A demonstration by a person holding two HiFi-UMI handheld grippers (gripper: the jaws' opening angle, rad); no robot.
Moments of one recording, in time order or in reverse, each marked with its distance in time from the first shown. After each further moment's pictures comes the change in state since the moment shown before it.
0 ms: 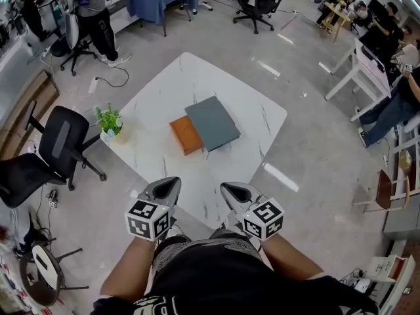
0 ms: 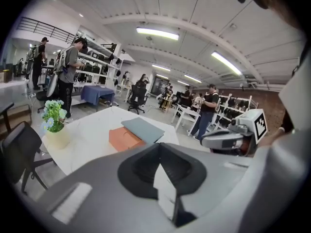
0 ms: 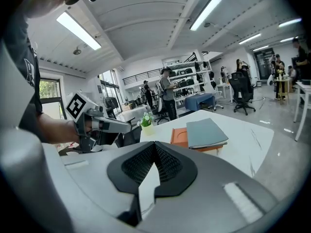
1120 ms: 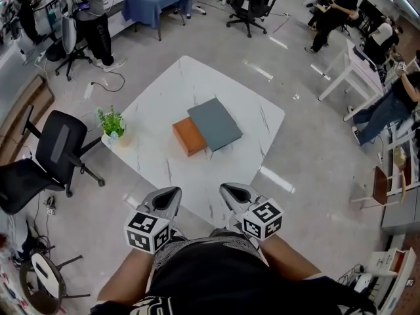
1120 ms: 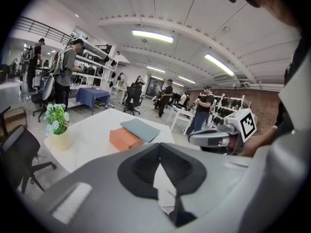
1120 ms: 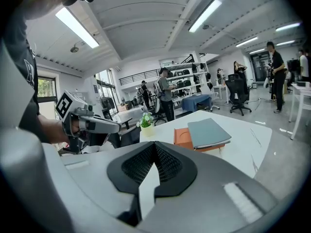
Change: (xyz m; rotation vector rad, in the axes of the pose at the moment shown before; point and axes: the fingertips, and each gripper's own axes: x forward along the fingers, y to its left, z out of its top) left arm -0.042 0.000 -0.009 0.038 -0.018 -0.058; right arm 0.015 0.023 -0.003 0.007 -0.009 -0.050
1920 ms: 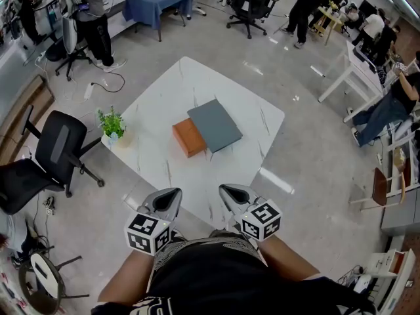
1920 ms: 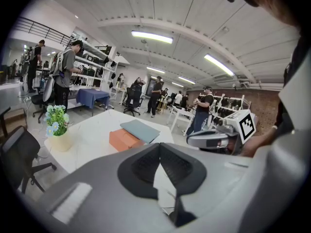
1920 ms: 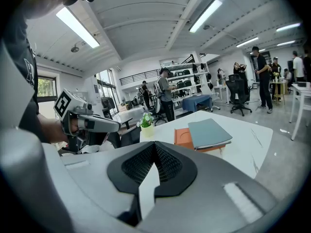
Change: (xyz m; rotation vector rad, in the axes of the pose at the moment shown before) left arm 0.000 -0.002 0.003 0.005 -0.009 0.003; right arm 0.004 0.001 0.000 -0.005 -0.002 0.005
